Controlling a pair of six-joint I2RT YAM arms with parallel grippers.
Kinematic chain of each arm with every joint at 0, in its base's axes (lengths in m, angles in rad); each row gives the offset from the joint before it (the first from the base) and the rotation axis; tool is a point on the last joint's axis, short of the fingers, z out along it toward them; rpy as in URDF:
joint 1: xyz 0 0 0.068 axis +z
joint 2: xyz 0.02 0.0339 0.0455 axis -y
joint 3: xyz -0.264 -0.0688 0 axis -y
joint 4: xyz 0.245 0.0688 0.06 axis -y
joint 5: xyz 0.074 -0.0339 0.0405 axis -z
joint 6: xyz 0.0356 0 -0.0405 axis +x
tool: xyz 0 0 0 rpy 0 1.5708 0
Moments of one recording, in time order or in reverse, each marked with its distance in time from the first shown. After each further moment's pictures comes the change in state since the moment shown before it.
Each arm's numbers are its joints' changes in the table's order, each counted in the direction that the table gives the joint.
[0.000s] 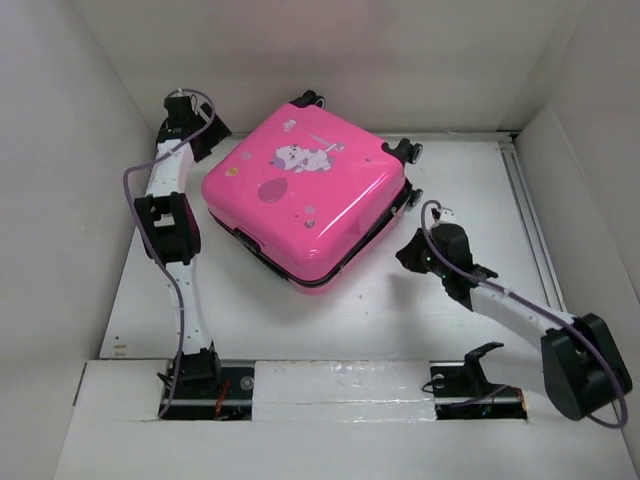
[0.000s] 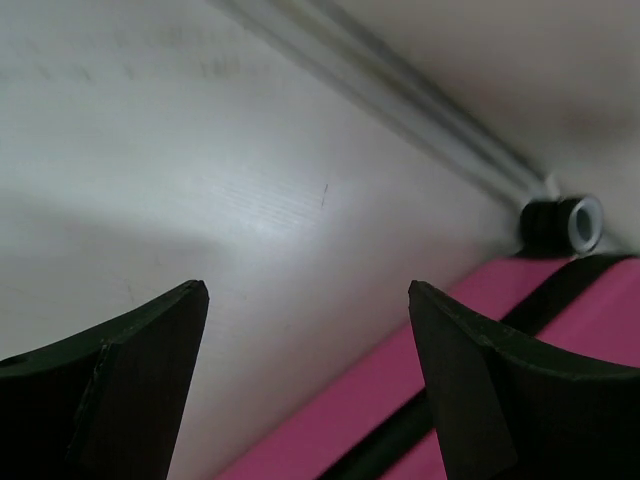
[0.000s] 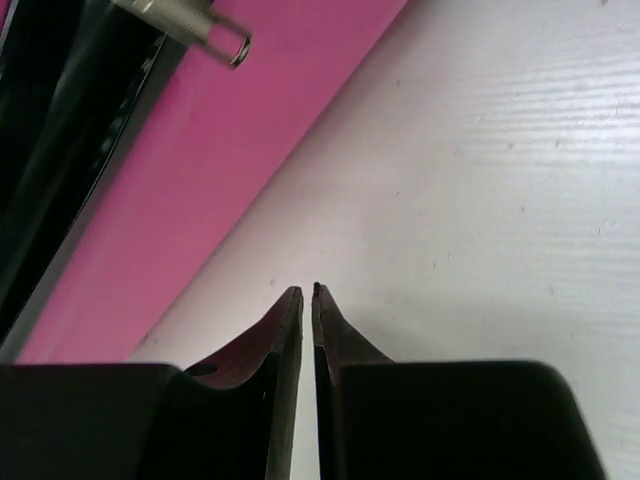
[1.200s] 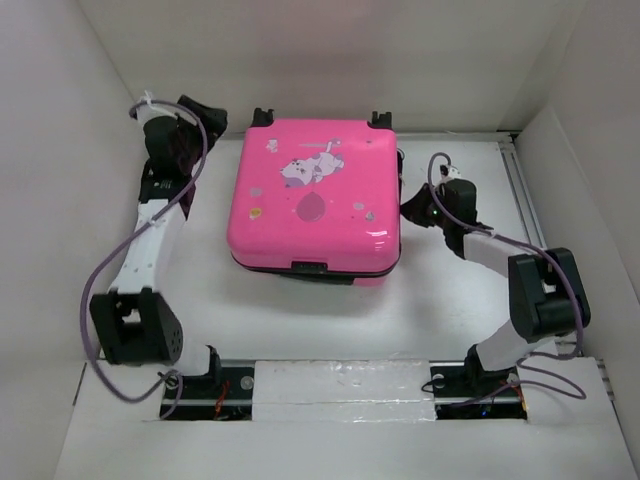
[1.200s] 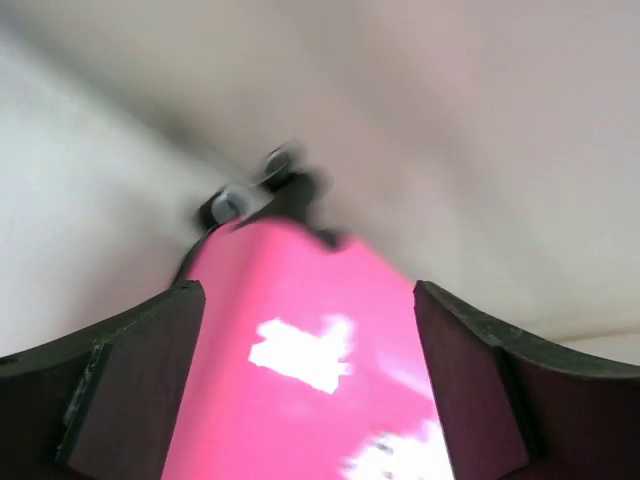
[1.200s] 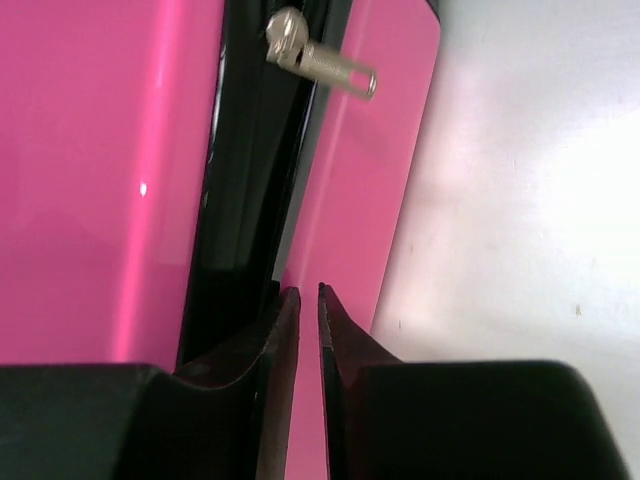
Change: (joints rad) left arm -0.071 0.842 -0.963 0.502 -0.067 -0.281; right arm -0.233 -0.483 0.362 0.227 -0.280 -0.024
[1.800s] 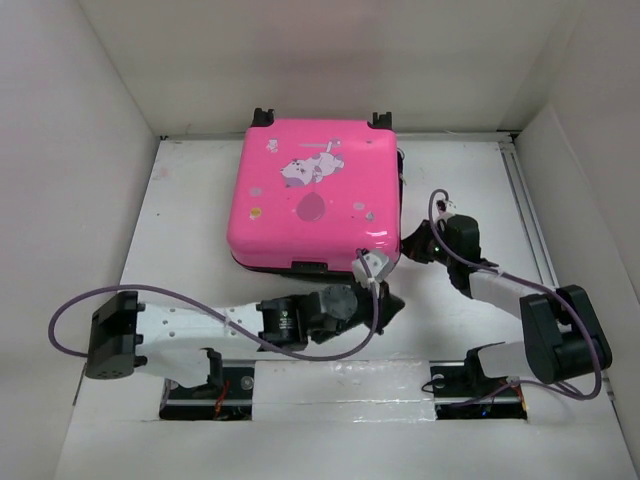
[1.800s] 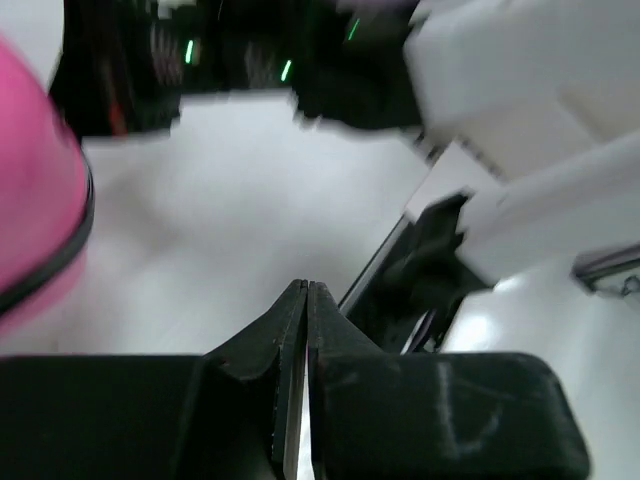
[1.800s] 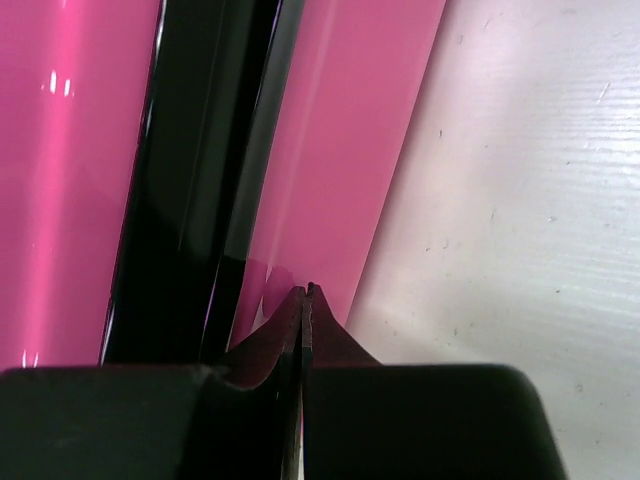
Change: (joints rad) left arm -1.427 0.240 -0.269 0.093 -0.434 0.374; right arm 0.054 0.266 -0.345 0.039 -0.050 0.030
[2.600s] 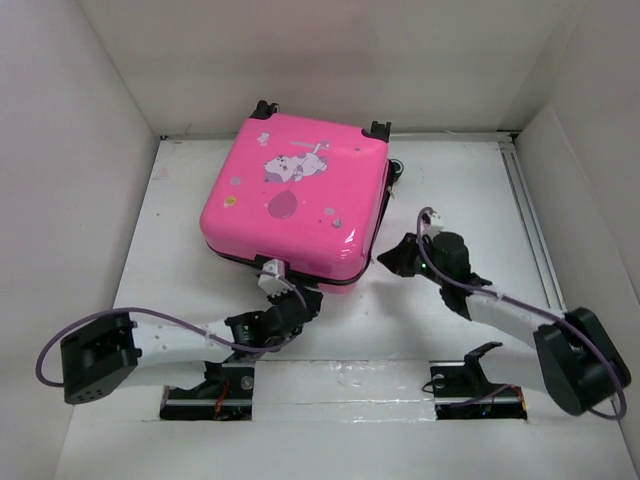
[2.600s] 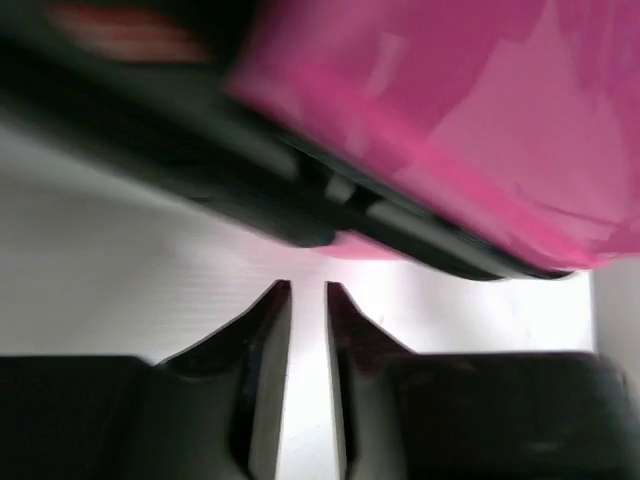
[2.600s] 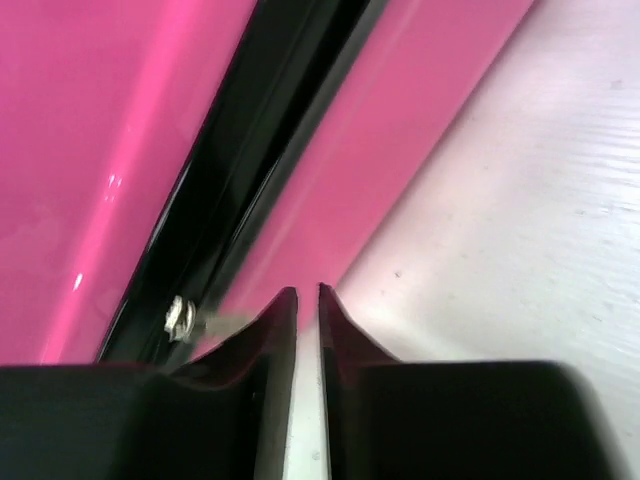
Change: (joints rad) left arm 0.174 0.140 -0.641 0.109 -0.358 -0.658; right arm 0.214 0.085 -0.055 0.036 0.068 0.035
